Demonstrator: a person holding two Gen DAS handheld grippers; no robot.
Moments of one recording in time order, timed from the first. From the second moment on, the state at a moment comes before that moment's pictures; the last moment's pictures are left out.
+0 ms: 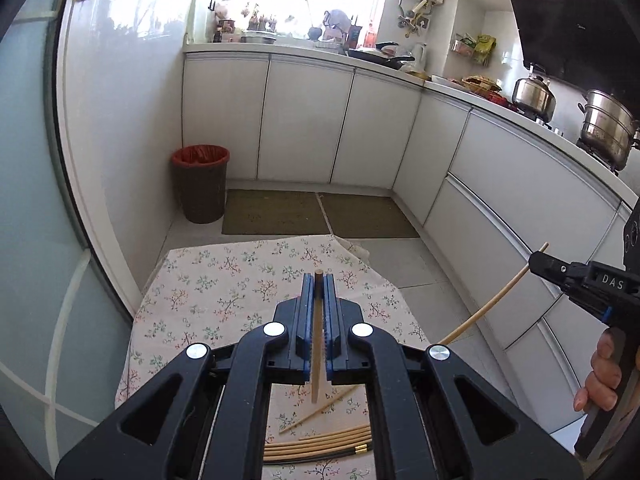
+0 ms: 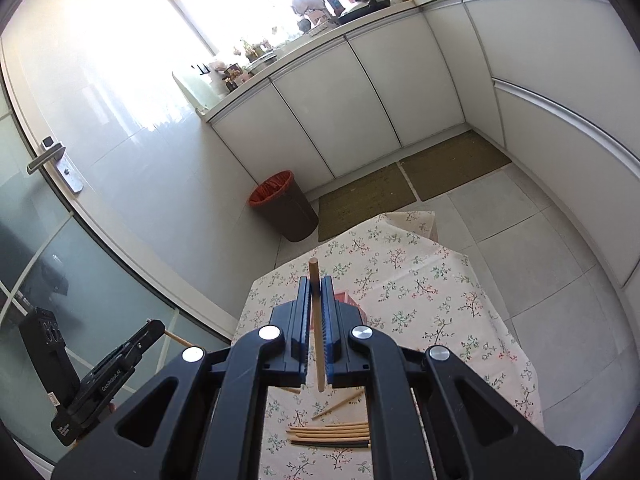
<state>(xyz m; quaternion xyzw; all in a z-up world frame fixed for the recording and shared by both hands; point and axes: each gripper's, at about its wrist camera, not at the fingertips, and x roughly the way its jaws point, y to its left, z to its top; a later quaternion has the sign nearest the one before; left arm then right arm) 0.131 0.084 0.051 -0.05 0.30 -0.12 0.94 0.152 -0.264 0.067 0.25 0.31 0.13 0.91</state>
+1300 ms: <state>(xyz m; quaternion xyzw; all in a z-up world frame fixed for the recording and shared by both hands) 0.242 0.092 0.027 -0.10 0.30 -0.11 0.94 0.291 -0.204 0.049 0.18 0.31 0.10 0.93</state>
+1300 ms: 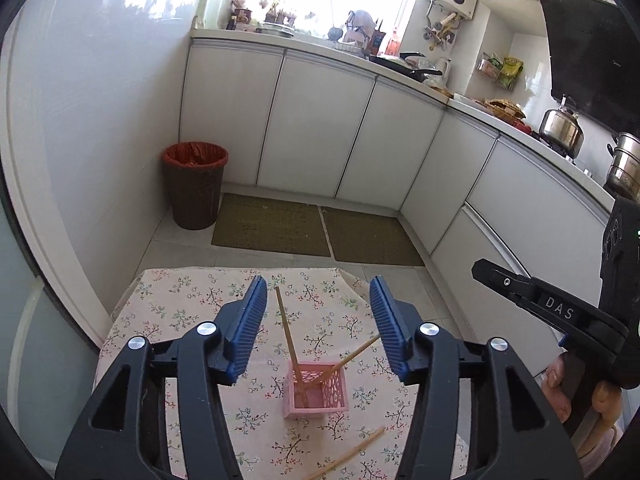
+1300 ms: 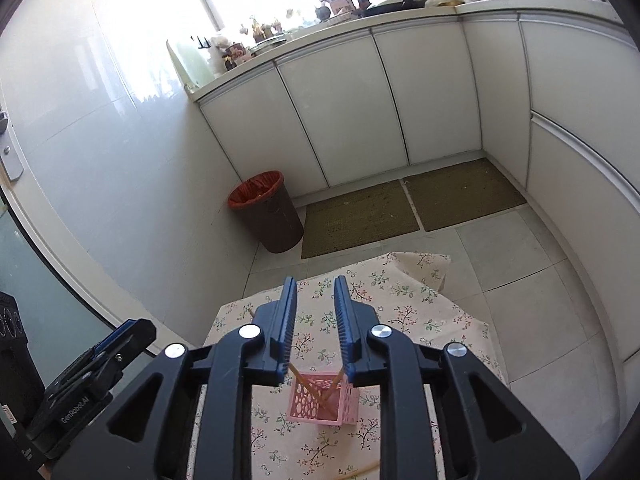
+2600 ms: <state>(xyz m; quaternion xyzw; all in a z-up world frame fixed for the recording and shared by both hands) 0.147 0.064 -0.061 -0.06 0.40 -0.08 0.91 0.122 -0.223 -0.042 0.11 0.35 -0.03 0.93</state>
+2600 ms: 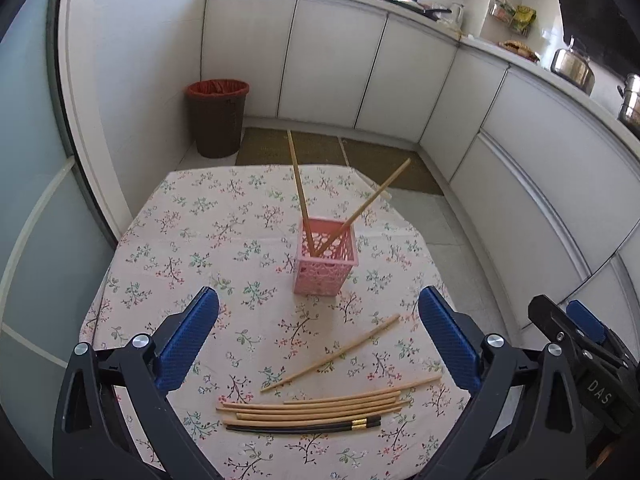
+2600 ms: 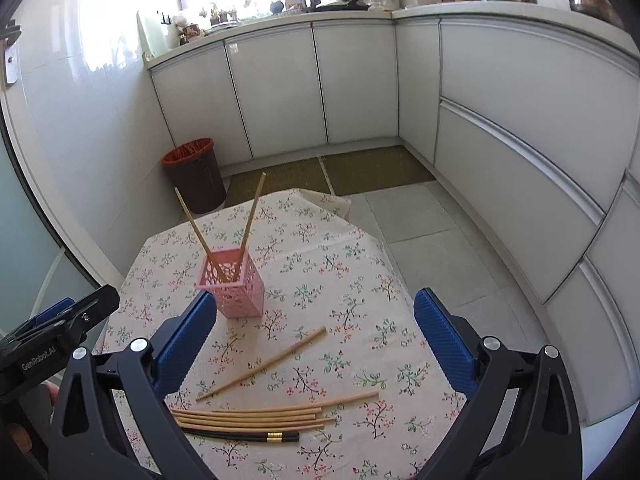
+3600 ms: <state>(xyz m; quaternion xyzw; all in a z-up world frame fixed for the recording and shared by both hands) 0.266 -0.113 -0.276 0.23 0.61 -0.22 0.72 0.108 -0.294 -0.218 0.31 0.59 -0.09 0.74</state>
